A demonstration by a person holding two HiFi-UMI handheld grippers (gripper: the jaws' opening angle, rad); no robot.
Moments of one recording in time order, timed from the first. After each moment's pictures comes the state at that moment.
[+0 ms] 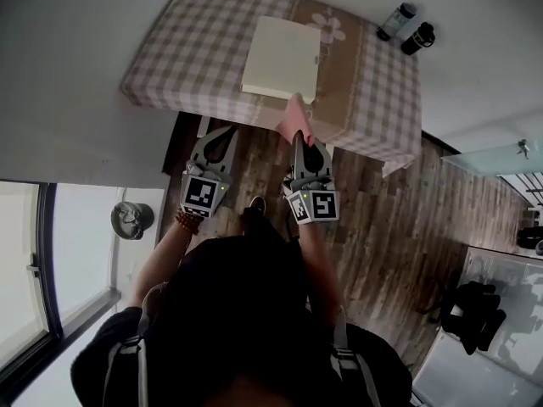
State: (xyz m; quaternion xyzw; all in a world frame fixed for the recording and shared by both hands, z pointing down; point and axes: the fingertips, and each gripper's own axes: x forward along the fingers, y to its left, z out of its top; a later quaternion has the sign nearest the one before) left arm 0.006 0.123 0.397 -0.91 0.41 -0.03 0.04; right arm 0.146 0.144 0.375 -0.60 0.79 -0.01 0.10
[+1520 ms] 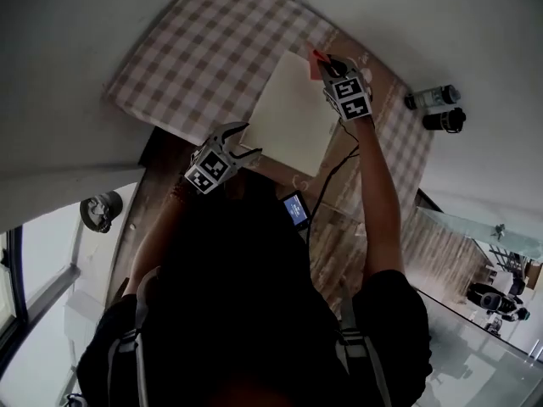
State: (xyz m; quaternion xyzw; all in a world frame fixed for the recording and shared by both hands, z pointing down) left arm 0.067 -0.130 0.571 -0.94 0.29 -0.15 -0.09; right arm 0.167 -0.366 0.485 -0.35 0.86 0.08 -0.37
